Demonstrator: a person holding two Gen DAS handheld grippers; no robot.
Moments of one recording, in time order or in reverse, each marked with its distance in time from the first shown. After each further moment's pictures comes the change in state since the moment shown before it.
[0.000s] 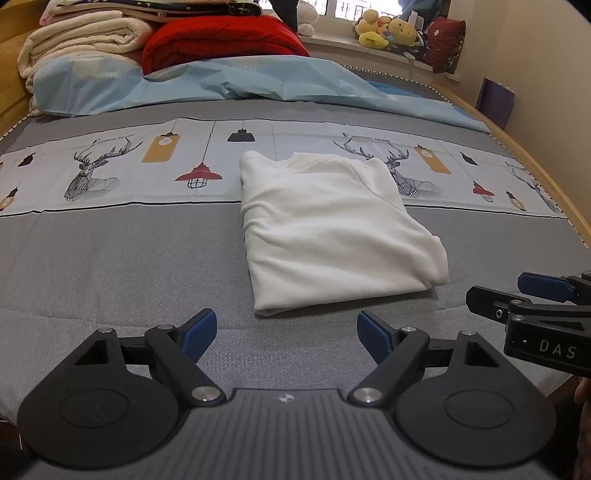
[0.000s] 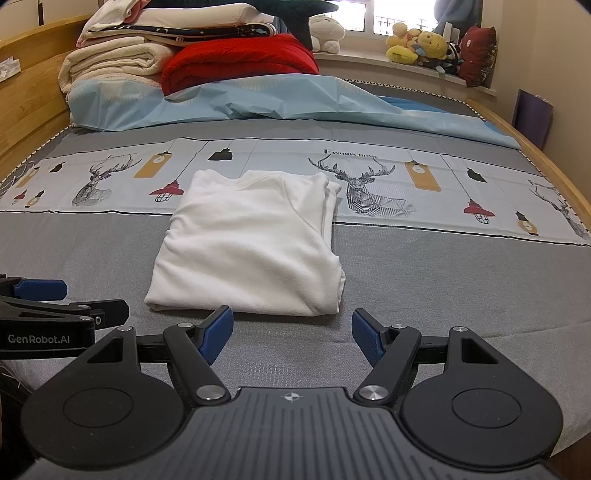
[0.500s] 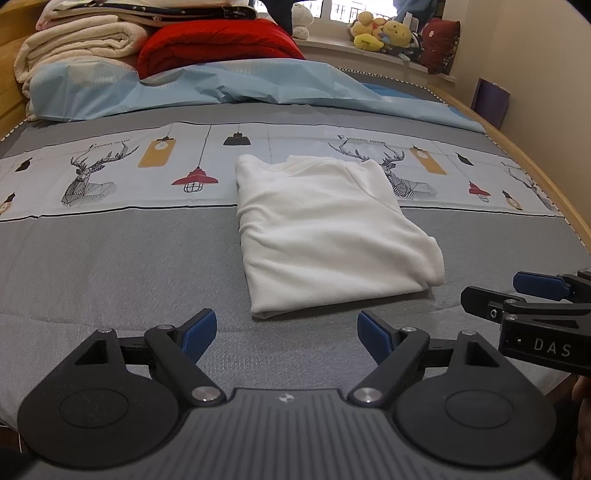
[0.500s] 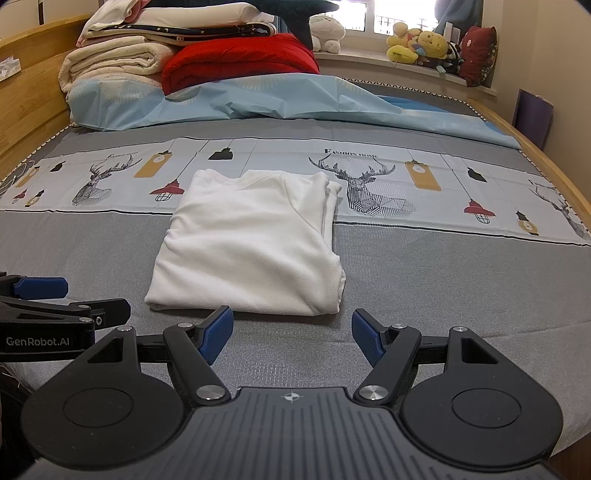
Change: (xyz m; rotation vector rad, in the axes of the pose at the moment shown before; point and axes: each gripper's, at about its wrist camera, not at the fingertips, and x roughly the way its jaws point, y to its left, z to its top) left arm -0.001 -0.001 -0.001 0.014 -0.011 -0.007; right arm 0.000 0.000 0.000 -0.001 0.000 0.000
